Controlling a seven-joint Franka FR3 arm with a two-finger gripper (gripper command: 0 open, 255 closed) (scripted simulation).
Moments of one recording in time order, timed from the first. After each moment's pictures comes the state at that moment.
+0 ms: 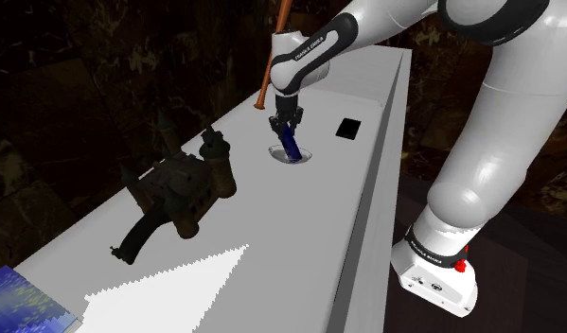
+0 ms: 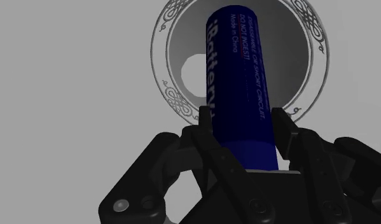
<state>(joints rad) -0.20 0.15 0.13 -2.13 -0.06 2.25 0.13</state>
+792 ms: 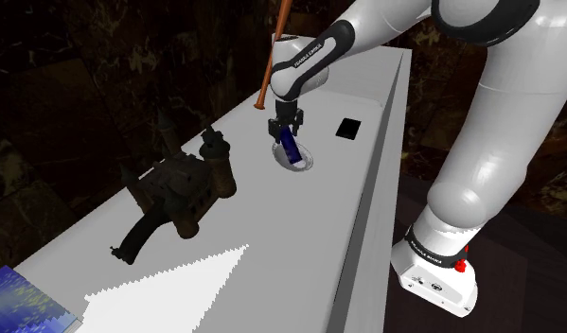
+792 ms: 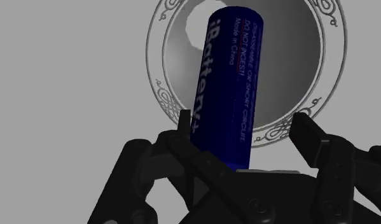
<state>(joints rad) -0.20 0.17 0.13 -2.14 -0.06 2.30 0.13</state>
